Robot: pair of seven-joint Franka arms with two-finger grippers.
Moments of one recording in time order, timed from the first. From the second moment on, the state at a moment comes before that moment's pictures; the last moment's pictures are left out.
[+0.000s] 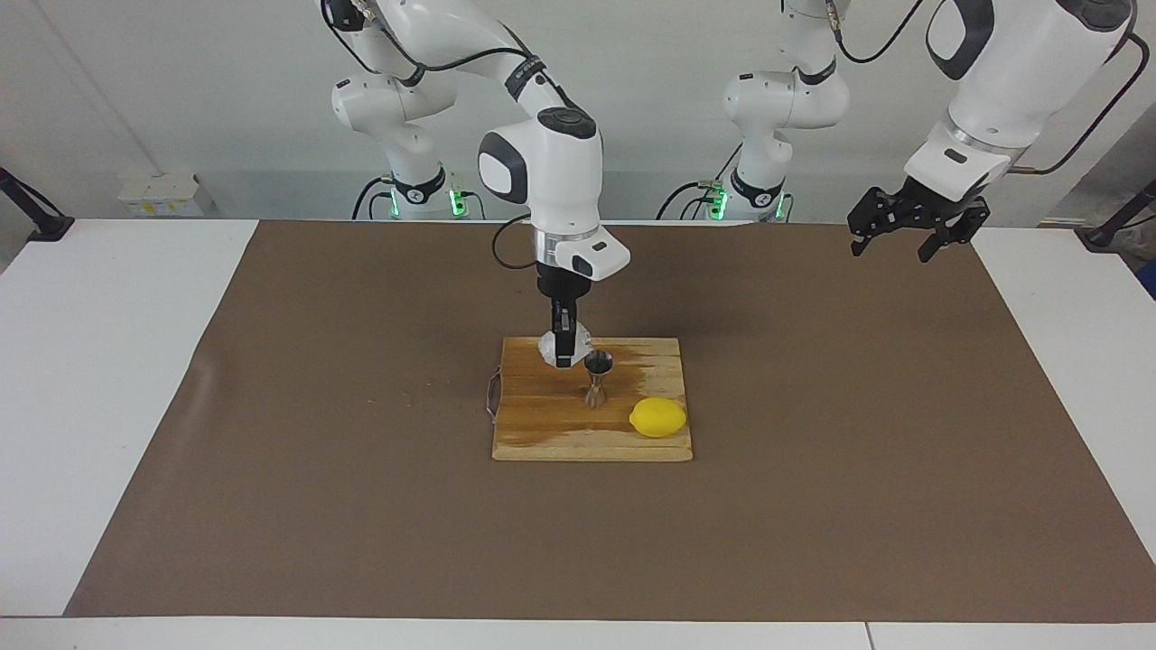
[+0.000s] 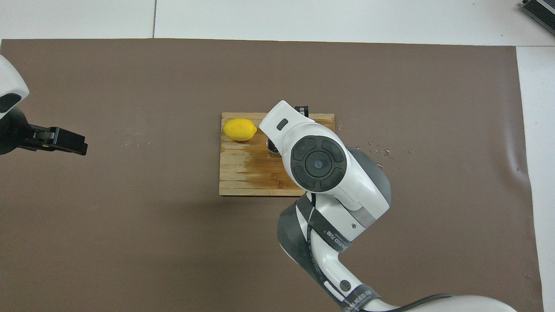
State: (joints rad) left arm -0.14 -0.03 0.05 -1.62 -0.03 1.56 0.06; right arm 0.43 0.26 0.15 -1.75 -0.32 2.24 -0.86
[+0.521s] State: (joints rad) left arm -0.14 -0.03 0.05 -1.62 -0.03 1.56 0.06; right arm 0.45 0.27 0.15 -1.75 -0.39 2.24 -0.83
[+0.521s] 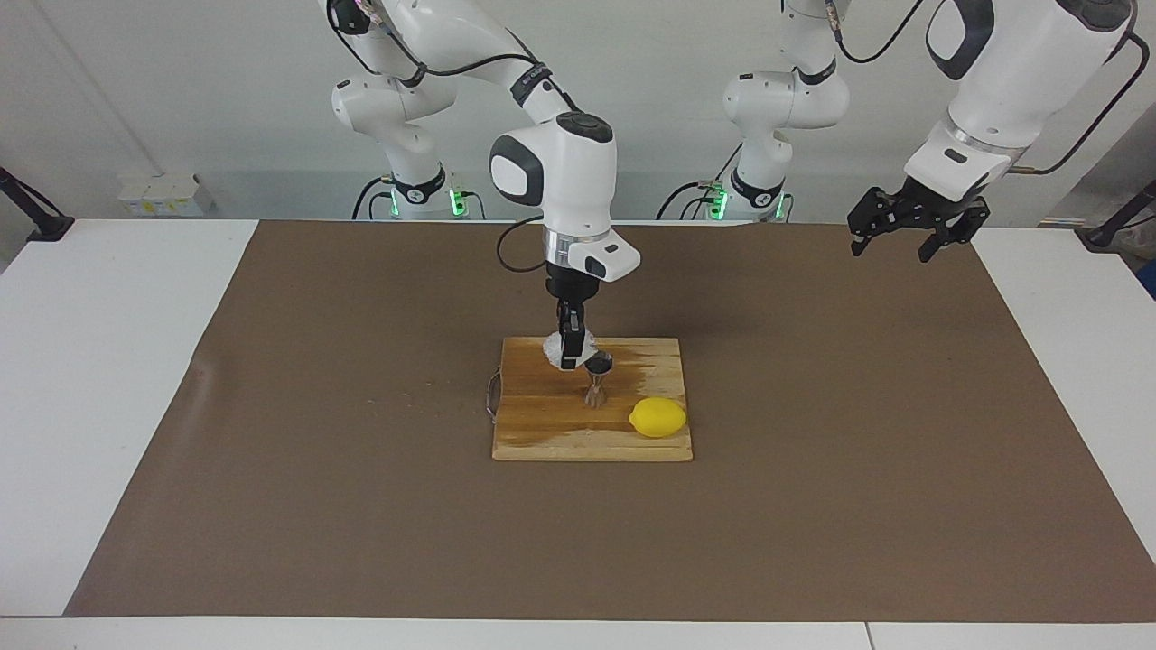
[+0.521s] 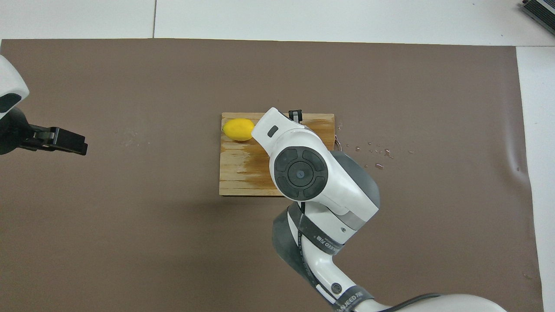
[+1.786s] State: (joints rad) left arm -0.14 -0.03 0.05 -1.62 -0.03 1.56 0.06; right arm 0.46 0.28 0.15 -1.75 -0.41 2.25 -0.78
